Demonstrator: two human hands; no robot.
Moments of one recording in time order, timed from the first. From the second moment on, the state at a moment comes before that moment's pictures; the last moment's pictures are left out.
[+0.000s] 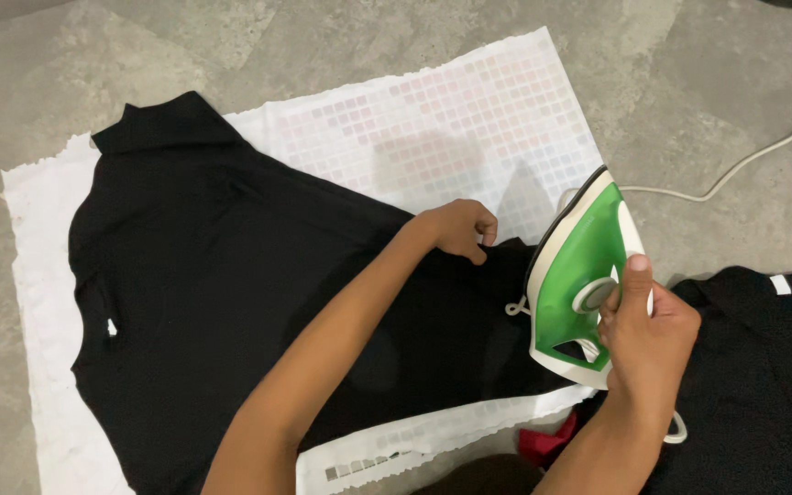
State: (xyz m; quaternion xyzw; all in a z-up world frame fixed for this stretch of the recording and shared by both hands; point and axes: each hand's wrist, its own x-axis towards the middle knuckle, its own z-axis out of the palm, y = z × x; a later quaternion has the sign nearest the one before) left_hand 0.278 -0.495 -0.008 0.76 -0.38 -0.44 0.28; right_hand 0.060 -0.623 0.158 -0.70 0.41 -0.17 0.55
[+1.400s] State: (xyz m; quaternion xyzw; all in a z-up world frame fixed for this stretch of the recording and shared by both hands) left_hand -0.018 -0.519 -0.039 0.85 -0.43 0.04 0.30; right_hand 0.035 -0.655 0.140 -0.68 0.44 -0.27 0.51
